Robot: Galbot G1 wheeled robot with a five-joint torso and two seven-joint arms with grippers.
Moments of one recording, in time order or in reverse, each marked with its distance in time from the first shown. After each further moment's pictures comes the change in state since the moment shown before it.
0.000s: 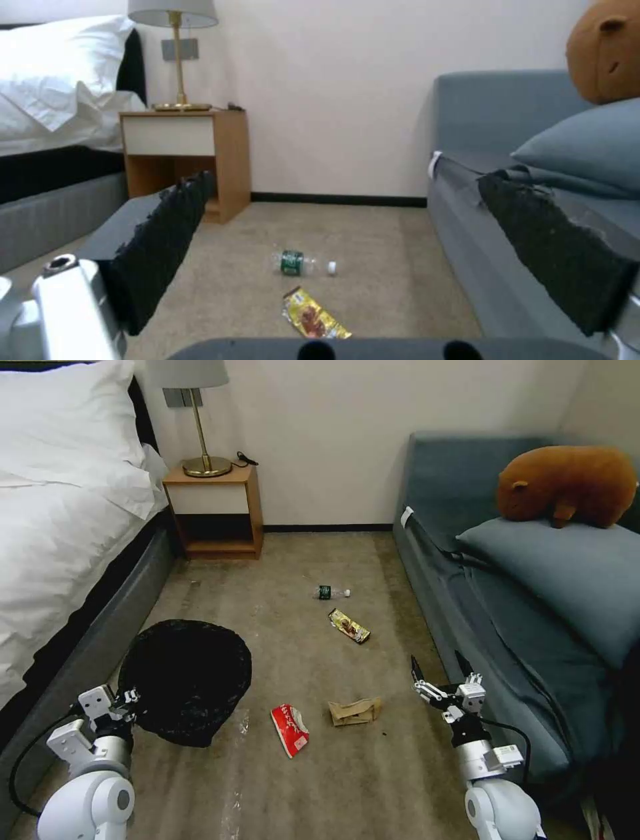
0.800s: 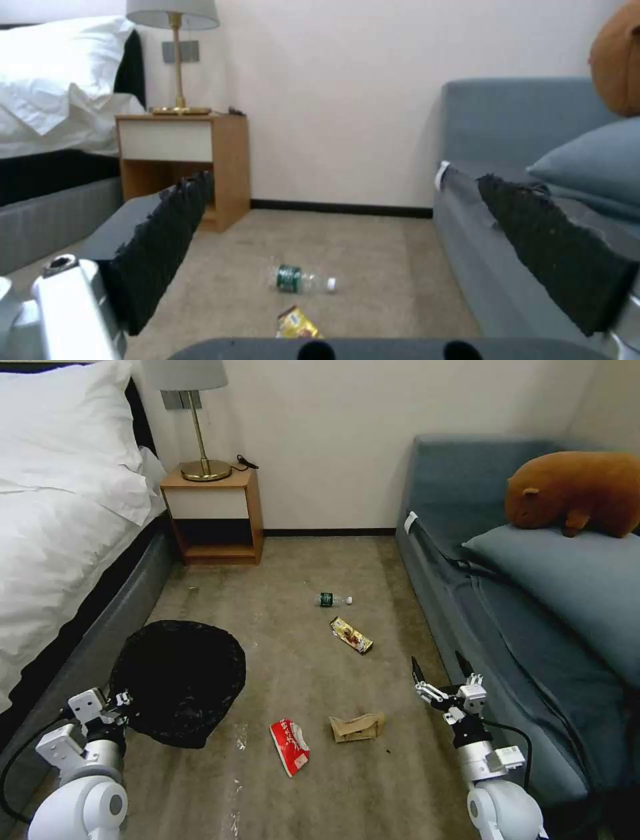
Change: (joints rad) left arm 0.021 0.000 -0.031 -0.012 -0.024 -0.018 -0.011; right arm 0.007 -0.027 0.014 0.012 0.020 -0.006 -0.012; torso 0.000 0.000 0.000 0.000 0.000
